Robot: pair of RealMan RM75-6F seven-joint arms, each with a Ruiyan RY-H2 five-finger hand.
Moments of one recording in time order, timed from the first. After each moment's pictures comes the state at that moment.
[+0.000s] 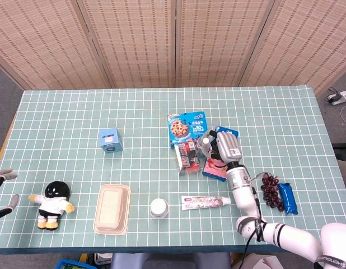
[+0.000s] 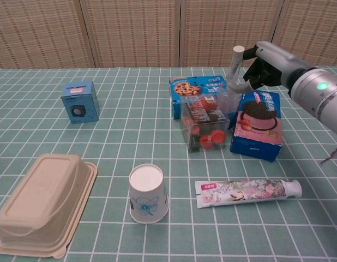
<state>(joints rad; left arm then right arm) -0.07 -1.00 -0.07 -1.66 1.45 1.50 -0.09 0.67 -1.70 0.36 -1.35 -1.05 1.09 -0.09</state>
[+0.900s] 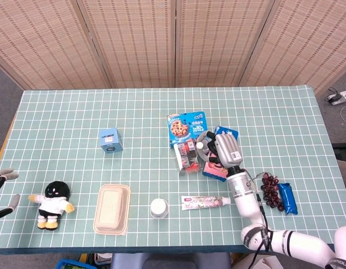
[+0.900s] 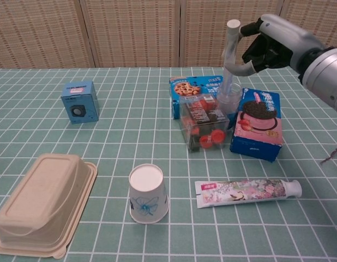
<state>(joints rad) -0.07 -1.00 -0.07 -1.66 1.45 1.49 -0.07 0.63 -1.61 0.34 -1.57 -1.16 1.19 -0.11</state>
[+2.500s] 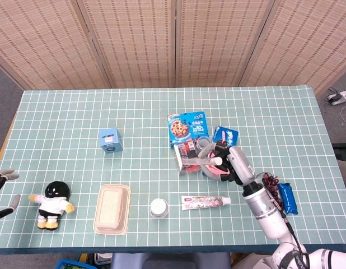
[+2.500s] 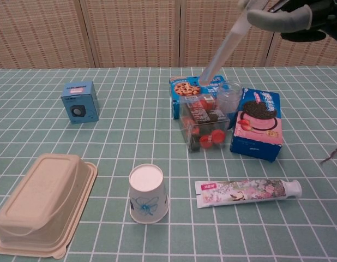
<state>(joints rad) -0.07 -1.00 -0.07 -1.66 1.45 1.48 -0.06 0.51 -1.34 0.24 -1.87 -1.43 1.24 0.33</state>
